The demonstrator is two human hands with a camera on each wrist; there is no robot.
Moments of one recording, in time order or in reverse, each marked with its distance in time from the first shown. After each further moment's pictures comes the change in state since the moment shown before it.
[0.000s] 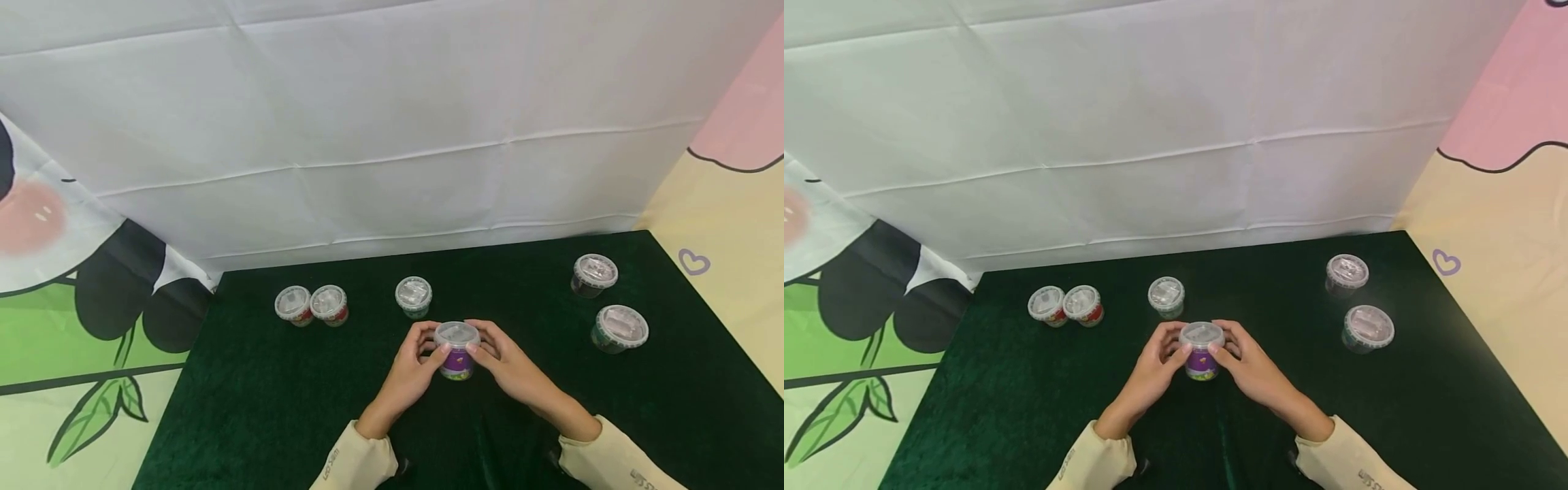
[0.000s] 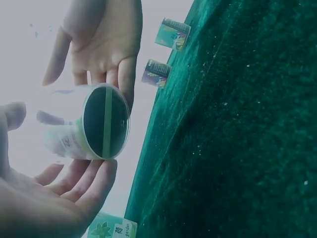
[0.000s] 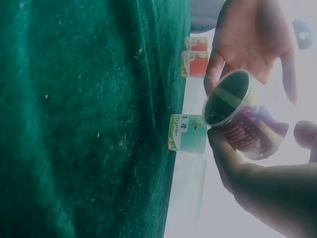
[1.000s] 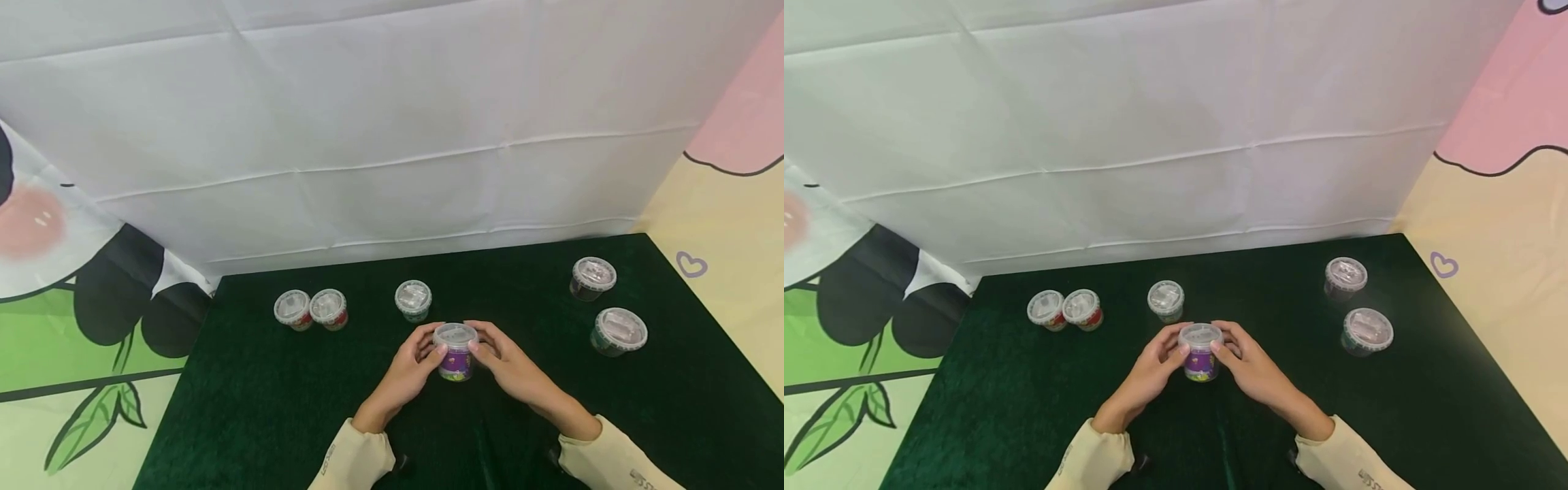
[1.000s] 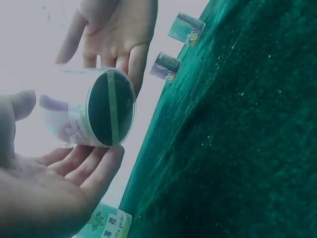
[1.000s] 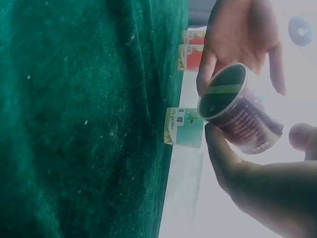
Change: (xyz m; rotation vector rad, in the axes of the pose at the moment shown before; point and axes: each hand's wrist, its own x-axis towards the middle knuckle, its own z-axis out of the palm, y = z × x) left_hand 0.009 -0.012 -0.013 -0.081 -0.129 -0.008; right_hand 0.003 -0.001 -0.004 -0.008 -0.009 0.001
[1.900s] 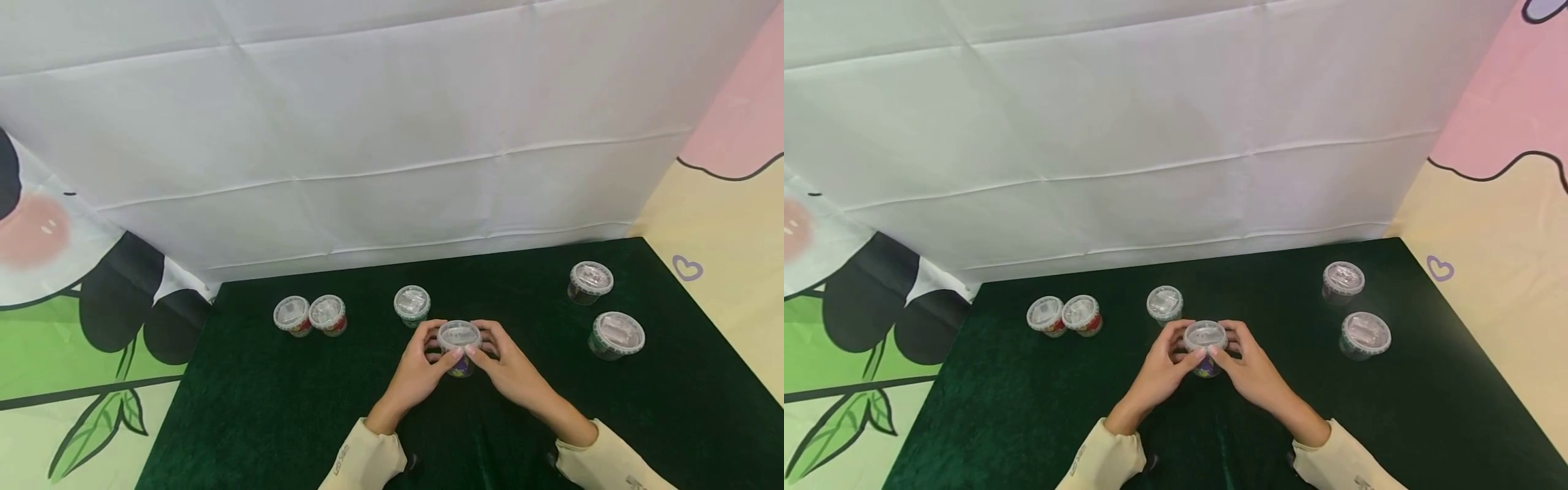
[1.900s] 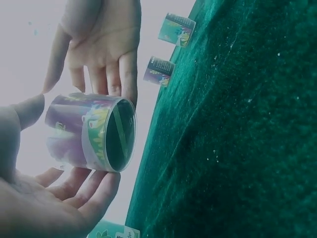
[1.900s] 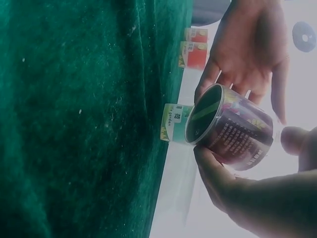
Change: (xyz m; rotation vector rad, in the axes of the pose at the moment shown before) left_hand 0.010 0.008 0.017 0.141 0.126 0.058; right_hand 0.000 -0.001 0.005 -0.105 0.145 -0.054
